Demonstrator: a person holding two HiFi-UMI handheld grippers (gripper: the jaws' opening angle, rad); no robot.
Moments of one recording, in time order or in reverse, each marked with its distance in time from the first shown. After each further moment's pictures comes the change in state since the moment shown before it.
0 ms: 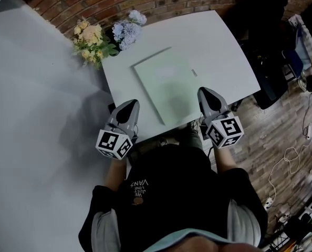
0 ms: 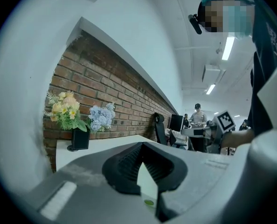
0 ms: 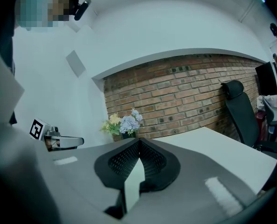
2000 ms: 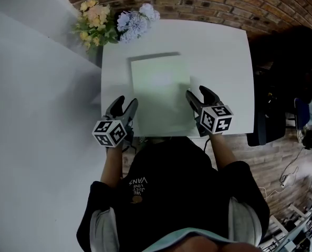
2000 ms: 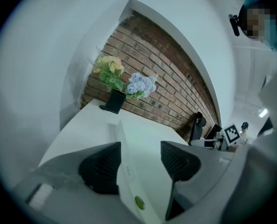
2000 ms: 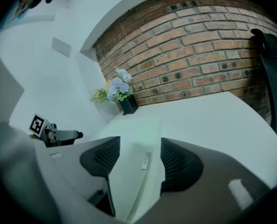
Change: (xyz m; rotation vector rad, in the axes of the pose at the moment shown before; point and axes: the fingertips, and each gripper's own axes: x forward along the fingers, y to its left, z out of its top) left arm 0.055 0.033 -0.096 -0.477 0.104 0.480; right arm 0.114 -0.108 -0.087 0.047 0.492 0.285
